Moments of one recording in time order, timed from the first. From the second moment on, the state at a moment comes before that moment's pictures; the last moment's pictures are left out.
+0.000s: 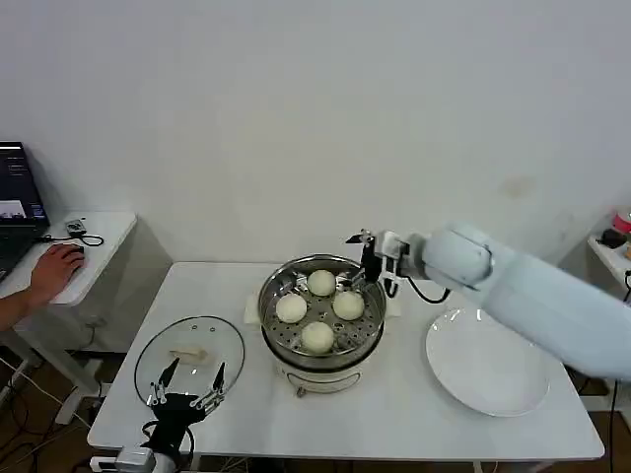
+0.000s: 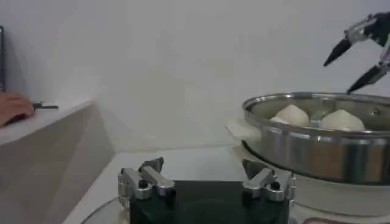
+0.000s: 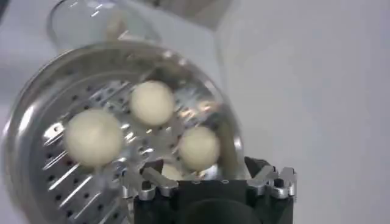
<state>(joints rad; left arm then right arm) 1.72 -1.31 -0.58 -2.16 -0.17 0.10 -0.03 -0.08 0.72 -0.55 1.77 0.33 -0.48 -0.39</state>
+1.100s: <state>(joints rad) 1.63 -1.22 -0.57 -1.94 0.73 -0.02 -0.10 -1.50 1.20 0.93 2.06 0.18 -0.04 -0.16</state>
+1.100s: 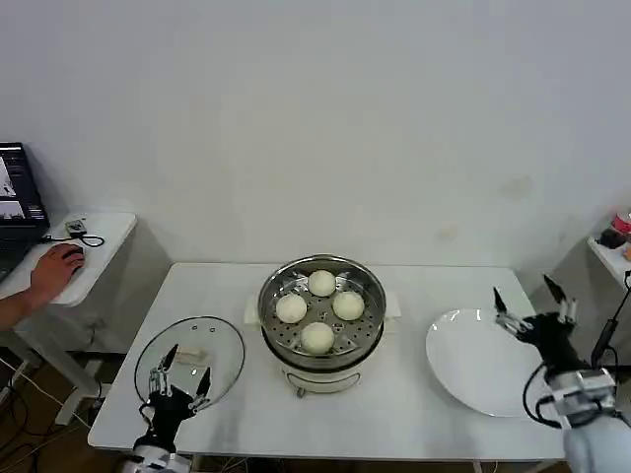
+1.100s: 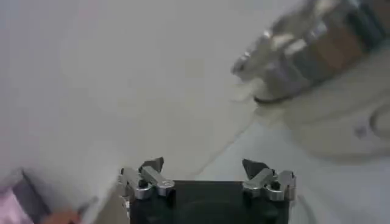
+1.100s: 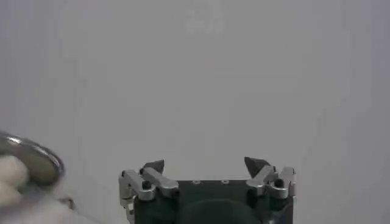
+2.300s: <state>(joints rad) 1.37 -1.07 -0.53 -1.61 1.08 -0.01 -0.09 -1.70 1.32 1.11 2.14 0.21 0.02 -0.16</state>
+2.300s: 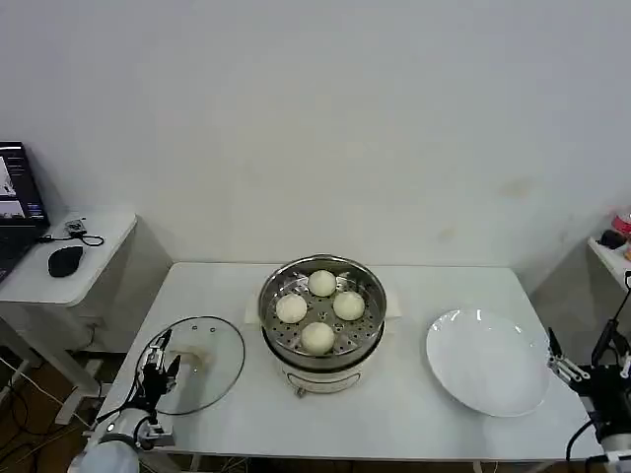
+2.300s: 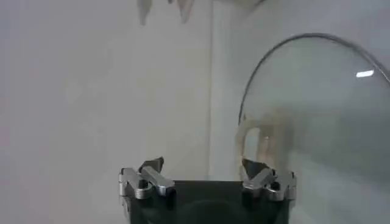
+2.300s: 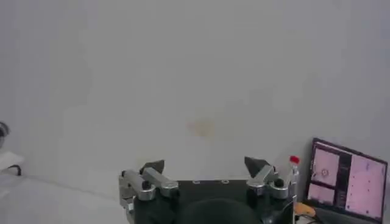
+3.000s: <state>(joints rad) 1.26 -1.07 -0.48 -1.51 1.11 -0.01 -0.08 -1.73 1.35 1.13 2.16 0.21 0.03 -0.17</state>
